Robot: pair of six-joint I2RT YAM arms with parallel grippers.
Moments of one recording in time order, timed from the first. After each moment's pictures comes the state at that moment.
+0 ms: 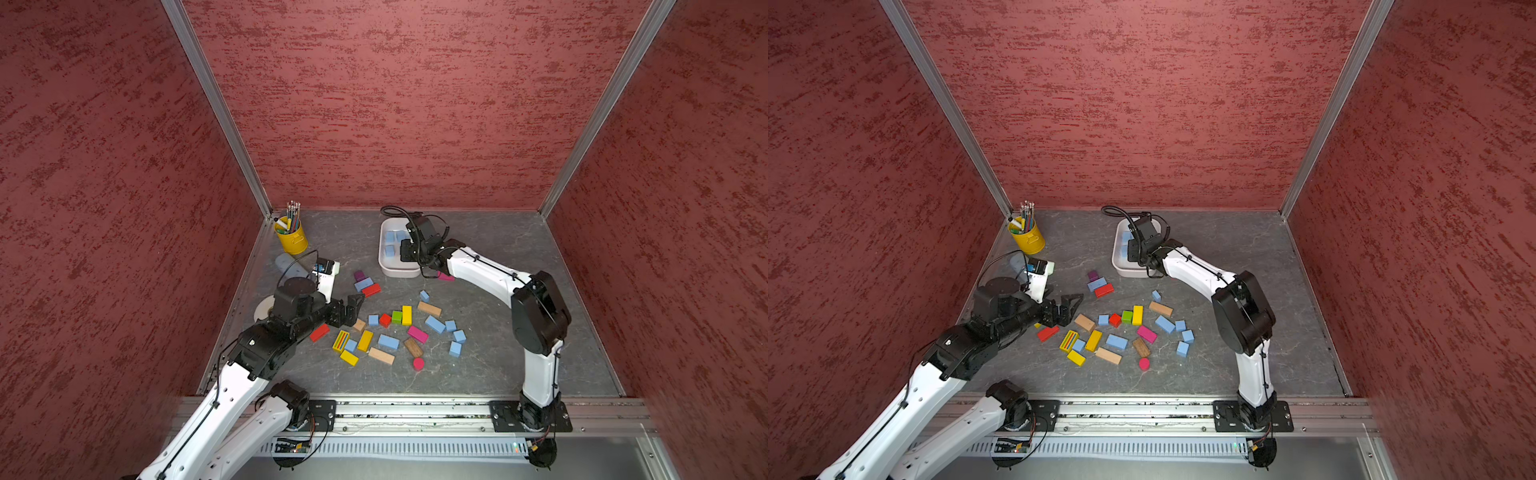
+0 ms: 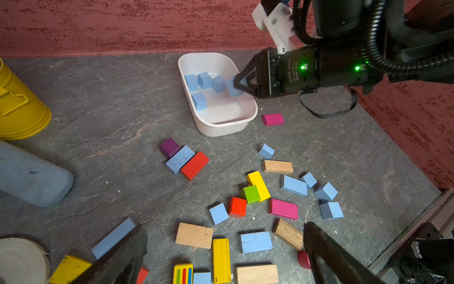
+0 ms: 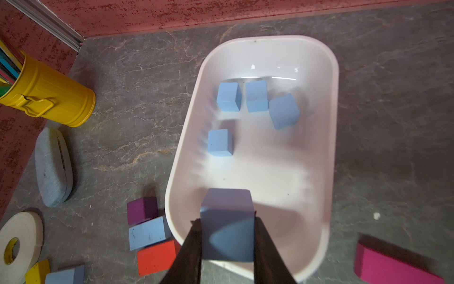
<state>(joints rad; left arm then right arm) -0.49 0.69 0.82 -0.66 0.05 -0.23 0.64 2.01 1.61 -0.36 0.12 0.52</state>
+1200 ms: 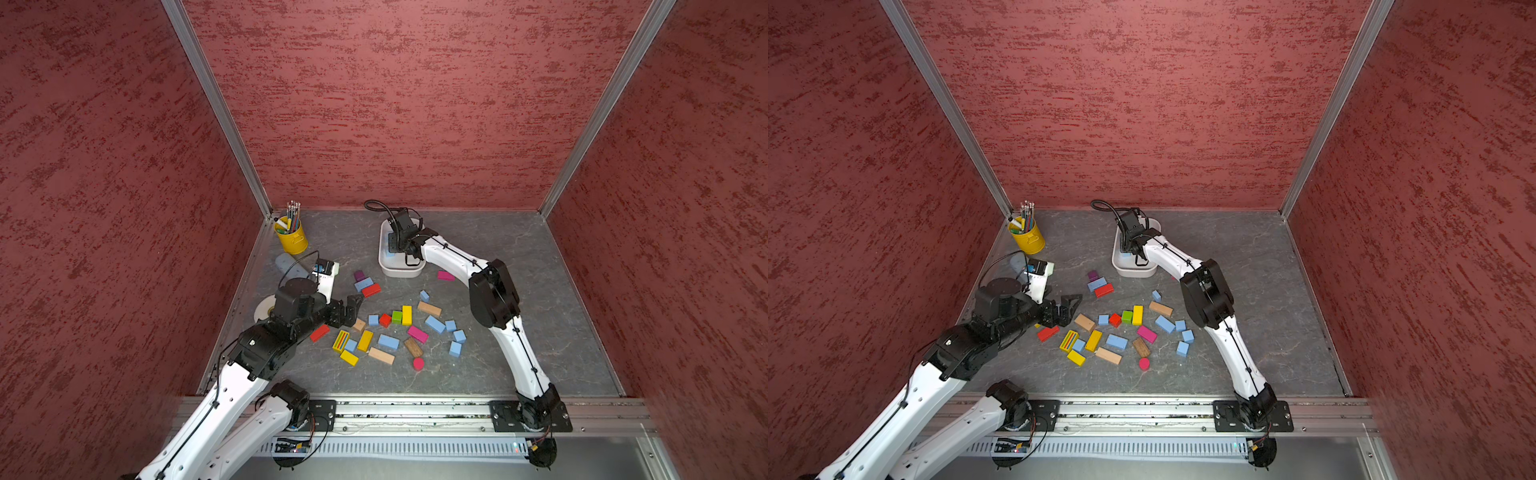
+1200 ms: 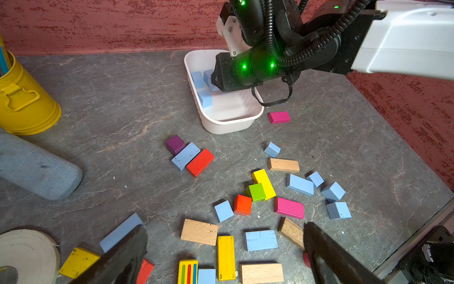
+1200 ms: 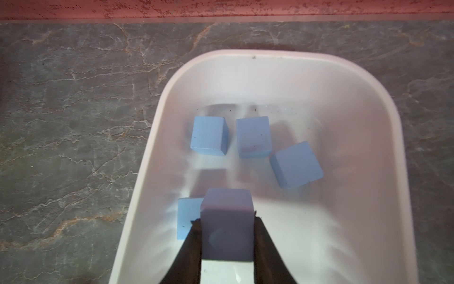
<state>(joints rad) -0.50 0.68 0.82 -0.67 0.02 -0.23 0.61 2.42 2.09 -0.51 0.23 0.48</state>
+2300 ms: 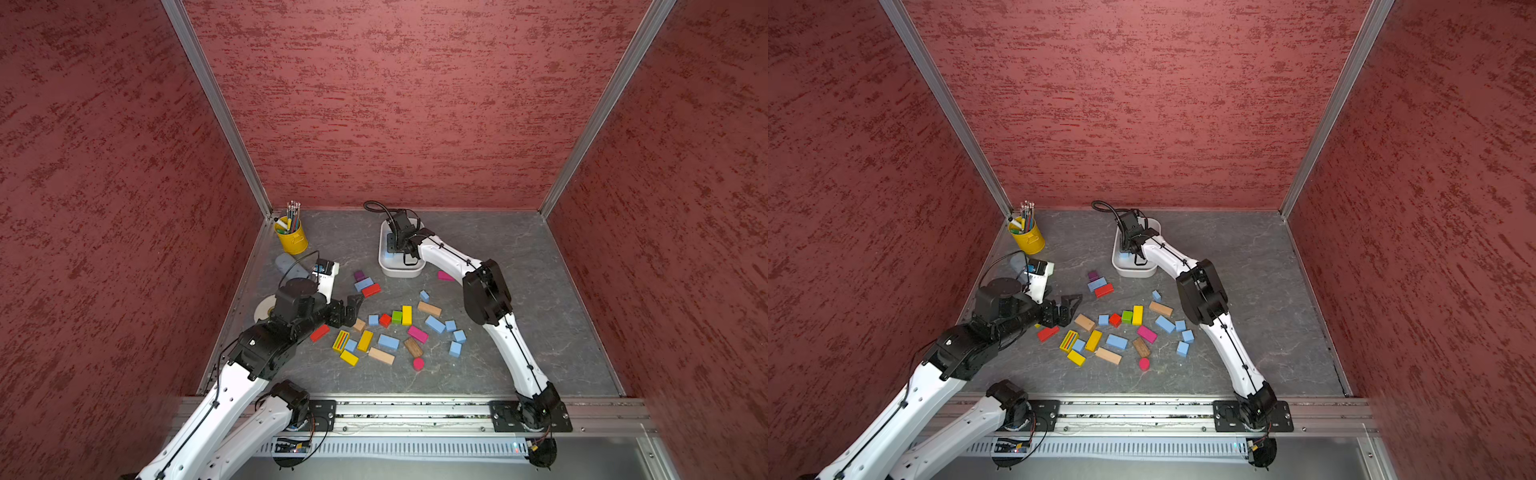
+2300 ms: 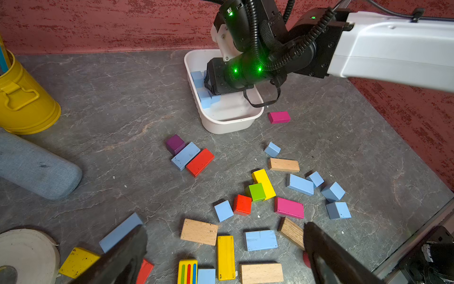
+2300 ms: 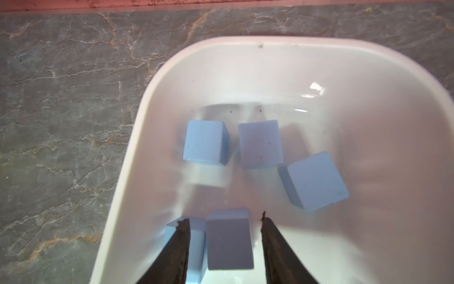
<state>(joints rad) -0.50 0.69 0.82 -0.67 0.02 -0.23 0.60 2.50 2.20 -0.54 0.21 0.49</state>
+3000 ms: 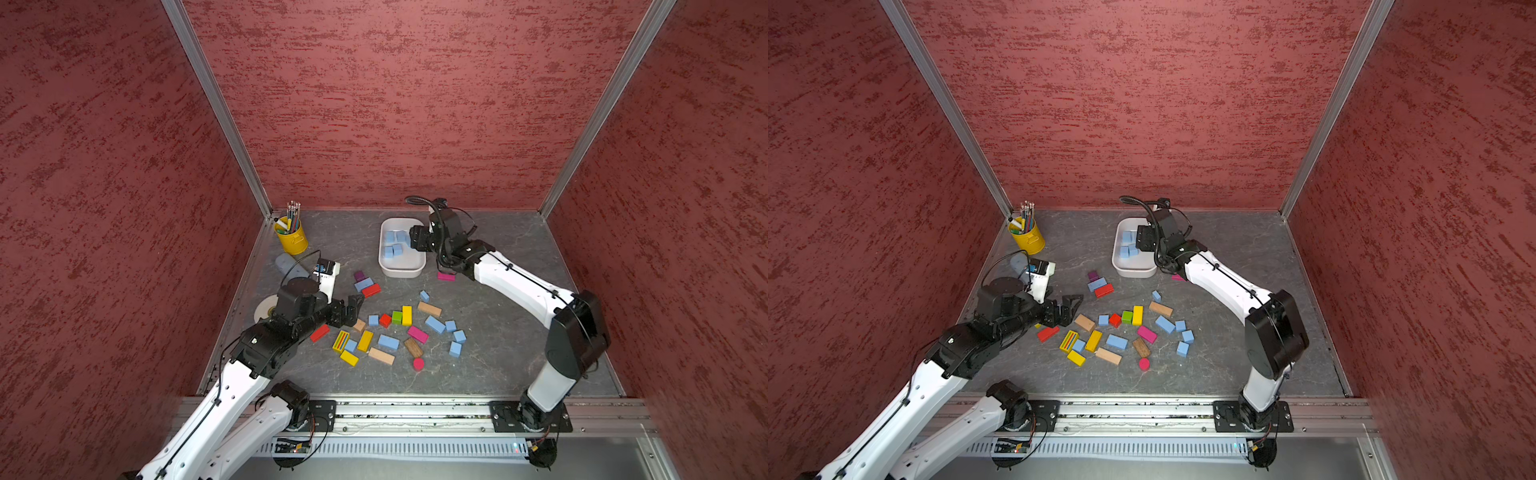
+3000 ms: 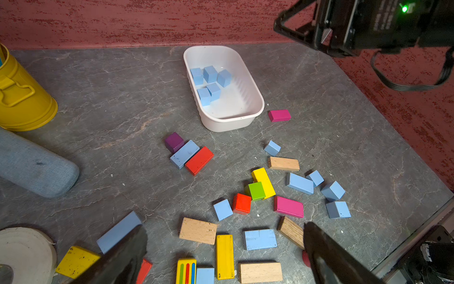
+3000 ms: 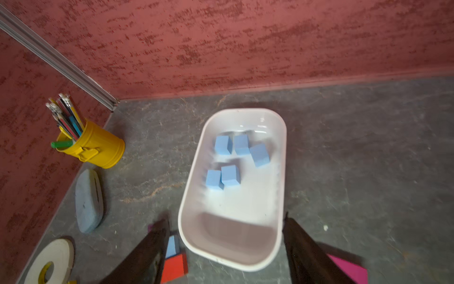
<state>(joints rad) -0.50 0.70 0.82 -0.67 0.02 -0.24 0.59 1.68 1.37 -0.25 0.18 0.51</state>
